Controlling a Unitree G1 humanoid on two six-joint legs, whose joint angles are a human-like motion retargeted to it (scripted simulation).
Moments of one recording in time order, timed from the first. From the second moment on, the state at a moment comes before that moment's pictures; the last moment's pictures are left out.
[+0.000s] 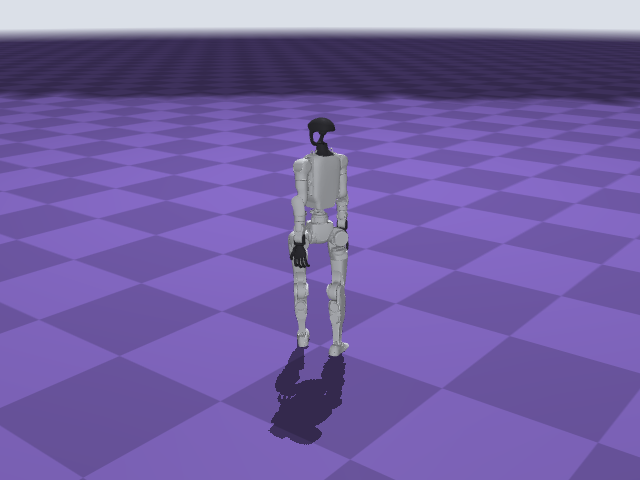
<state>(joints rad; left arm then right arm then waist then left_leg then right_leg) 0.13 0.12 0.54 1.57 0.22 -0.02 -0.11 0.01 -0.15 -0.19 1.49 -0.63 -0.03 0.07 0.36 0.03 -0.01 -0.16 -0.18 -0.38 -0.02 0.16 -0.14 0.18 -0.10 -0.86 0.03 -0.01 0.12</state>
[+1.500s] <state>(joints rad) 0.16 0.03 0.48 1.55 0.28 -0.01 -0.10 -0.01 -0.16 -0.11 1.55 -0.62 0.01 0.11 -0.06 0.02 0.01 0.04 -0.10 0.06 0.00 -0.05 0.06 0.02 -0.04 -0.20 0.02 0.14 0.02</state>
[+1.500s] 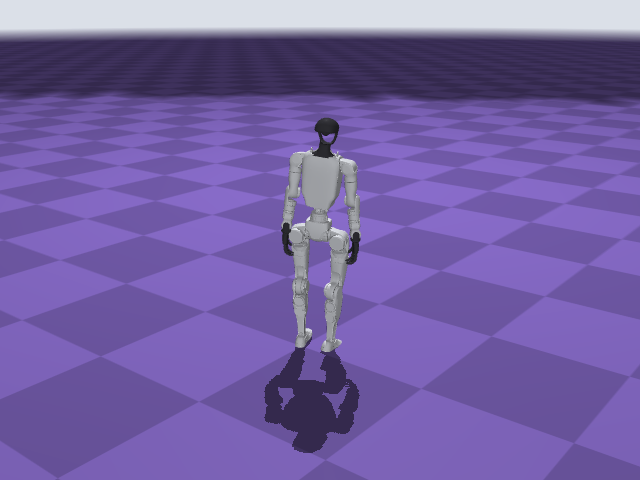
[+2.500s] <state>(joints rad) 0.13 0.04 0.48 1.49 0.27 -0.01 -0.14 -0.09 -0.15 0.12 1.50 -0.87 -0.01 0.11 -0.27 0.04 0.03 0.16 -0.04 0.63 -0.02 -0.20 0.06 -0.09 0.12 0.23 0.03 0.27 0.03</state>
